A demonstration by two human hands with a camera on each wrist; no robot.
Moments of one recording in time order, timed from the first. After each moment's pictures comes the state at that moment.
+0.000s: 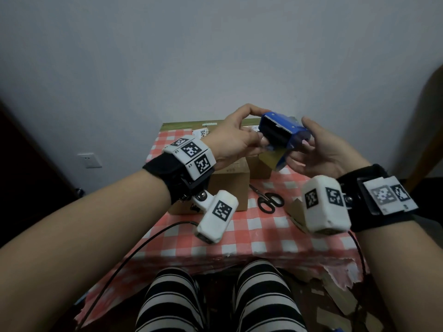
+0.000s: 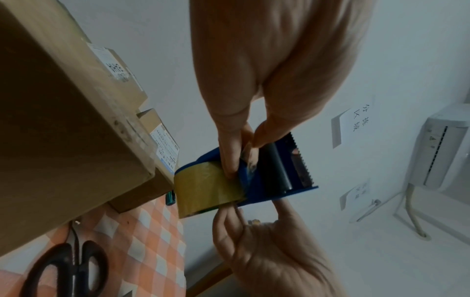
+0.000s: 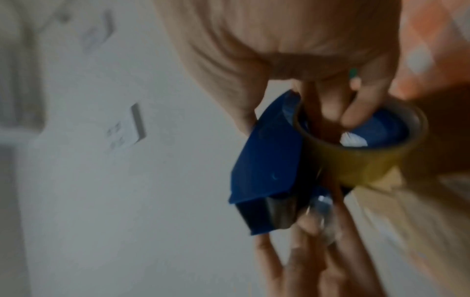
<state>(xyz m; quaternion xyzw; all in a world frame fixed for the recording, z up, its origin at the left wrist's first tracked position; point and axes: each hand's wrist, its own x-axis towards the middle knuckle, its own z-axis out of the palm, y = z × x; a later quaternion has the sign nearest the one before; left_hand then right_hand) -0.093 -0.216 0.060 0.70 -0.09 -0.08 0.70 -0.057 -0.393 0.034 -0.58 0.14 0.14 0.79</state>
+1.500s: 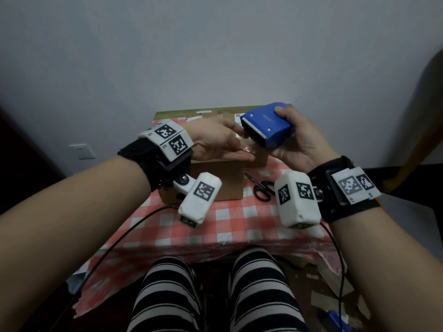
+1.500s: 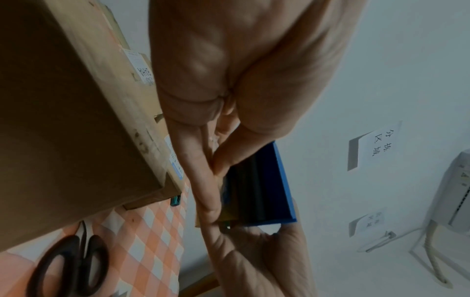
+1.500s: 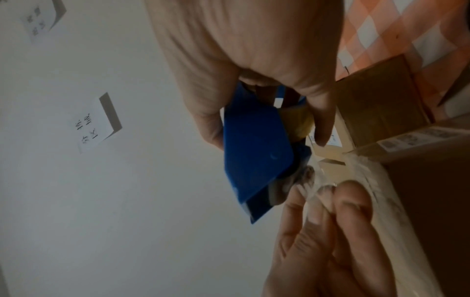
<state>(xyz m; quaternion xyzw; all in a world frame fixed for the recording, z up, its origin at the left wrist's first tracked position) -0.092 -0.201 0.055 0.71 0.07 -0.21 0.67 -0.057 -0.366 0.016 -0.46 0.06 0.13 0.88</state>
